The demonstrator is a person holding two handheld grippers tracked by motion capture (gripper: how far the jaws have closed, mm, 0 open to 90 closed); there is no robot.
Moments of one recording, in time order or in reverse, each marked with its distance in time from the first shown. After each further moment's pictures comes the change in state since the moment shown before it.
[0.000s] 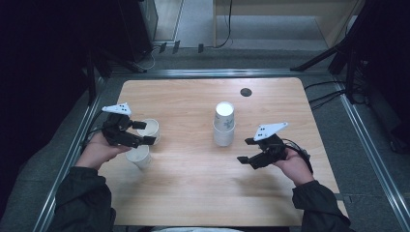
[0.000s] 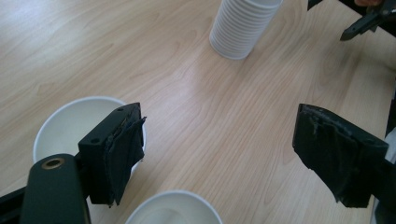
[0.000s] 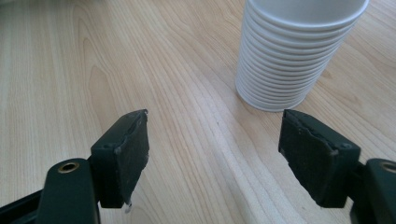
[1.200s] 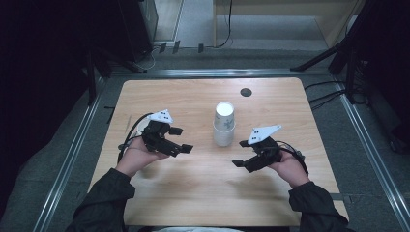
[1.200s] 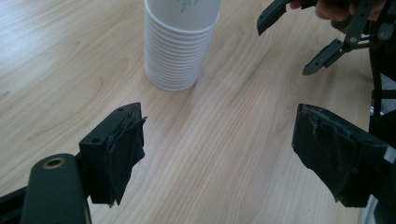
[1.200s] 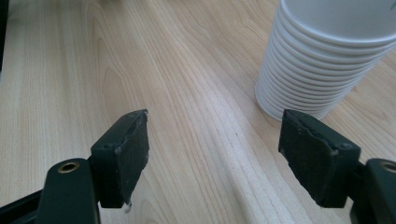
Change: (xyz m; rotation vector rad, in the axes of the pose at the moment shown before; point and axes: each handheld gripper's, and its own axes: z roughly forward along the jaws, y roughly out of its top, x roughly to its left) left arm -0.067 0.031 0.077 0.008 -0.060 0.082; right arm 0.012 0.006 0.010 0.004 0.028 -0.031
